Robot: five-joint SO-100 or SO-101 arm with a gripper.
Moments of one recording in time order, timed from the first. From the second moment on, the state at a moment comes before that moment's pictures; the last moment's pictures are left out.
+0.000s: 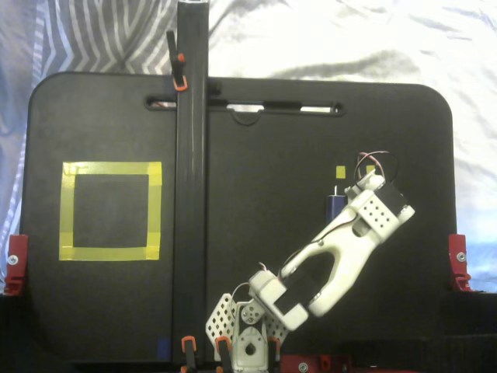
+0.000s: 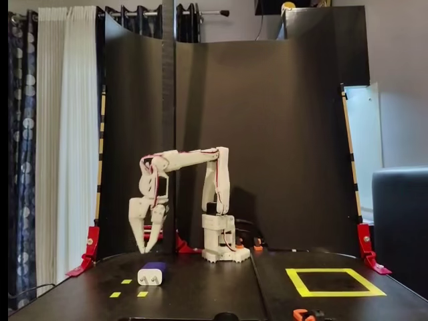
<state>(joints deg) 47.5 92.5 104.2 72.9 -138.4</state>
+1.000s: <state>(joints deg) 48.7 91.1 104.2 70.3 -137.8</state>
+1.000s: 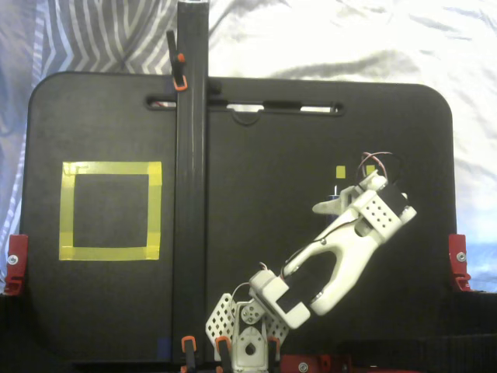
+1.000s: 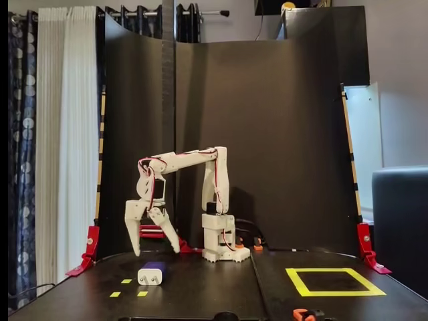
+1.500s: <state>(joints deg) 48.7 82.6 104.2 65.0 -137.8</state>
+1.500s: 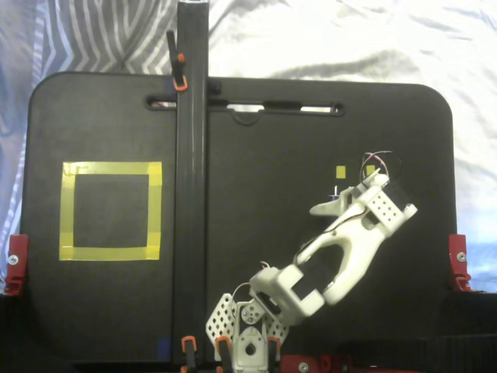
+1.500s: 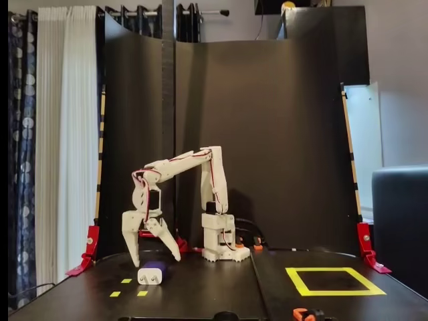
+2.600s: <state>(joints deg) 48.5 77.4 104.0 61.6 -137.8</state>
